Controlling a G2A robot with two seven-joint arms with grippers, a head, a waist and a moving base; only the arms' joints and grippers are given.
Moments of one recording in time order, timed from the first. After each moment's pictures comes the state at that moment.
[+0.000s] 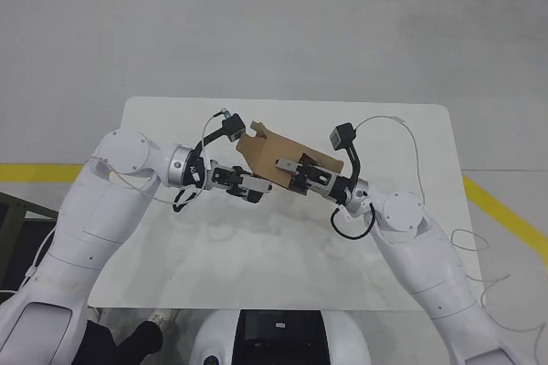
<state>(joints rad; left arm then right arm) 0.65 -1.05 -1.01 -1.38 -0.49 -0.16 -1.42 -0.94 -1.25 1.06 -1.43 0.34 -0.26 0.74</state>
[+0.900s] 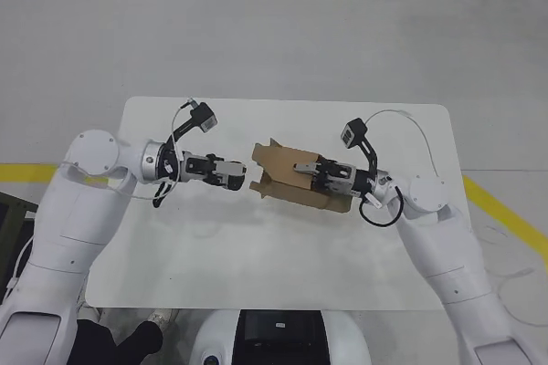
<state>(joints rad) 0.71 -1.01 -1.15 -1.37 -0.50 -0.18 -1.41 -0.87 -1.22 1.16 -1.32 0.42 -0.10 1.07</state>
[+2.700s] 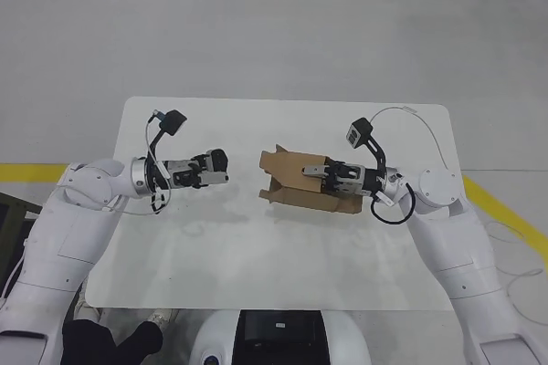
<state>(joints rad) 0.82 -0.94 -1.15 -1.32 -0.35 -0.70 -1.11 -0.86 -1.21 1.20 -1.31 0.41 -0.09 1.14</state>
